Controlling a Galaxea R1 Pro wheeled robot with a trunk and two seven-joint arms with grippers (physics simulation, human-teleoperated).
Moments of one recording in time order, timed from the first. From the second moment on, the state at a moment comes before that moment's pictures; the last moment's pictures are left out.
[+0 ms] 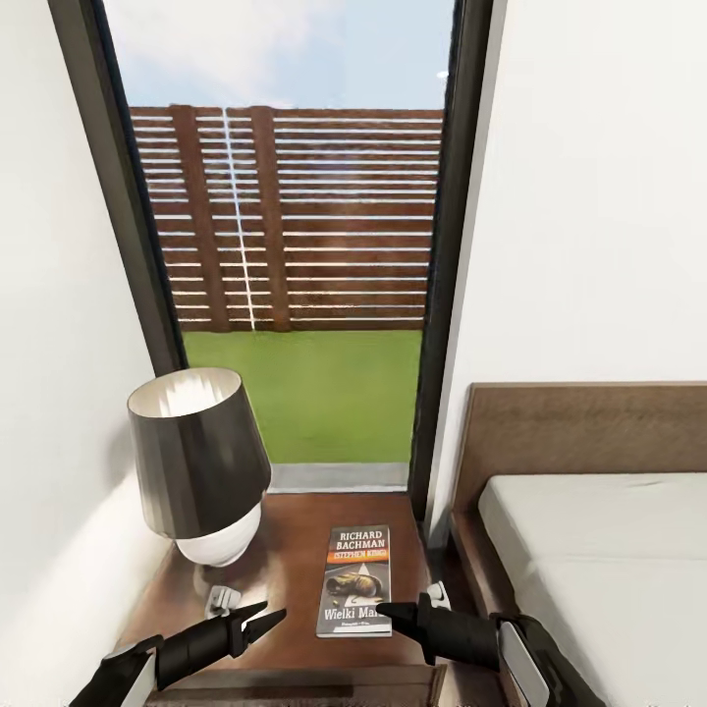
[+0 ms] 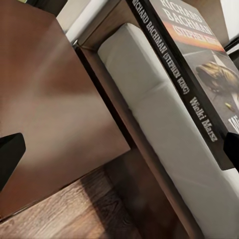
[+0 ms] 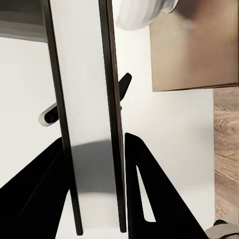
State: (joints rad) left arm -0.39 0.12 0.21 -0.55 0.11 0.16 -1.15; right arm -0.38 -0.01 -0.05 -0.71 -0.47 0.97 0.93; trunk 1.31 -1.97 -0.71
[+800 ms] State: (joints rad) left arm -0.39 0.12 0.21 -0.55 0.11 0.16 -1.15; right arm -0.38 -0.01 -0.05 -0.71 -0.47 0.97 0.93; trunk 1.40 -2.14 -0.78
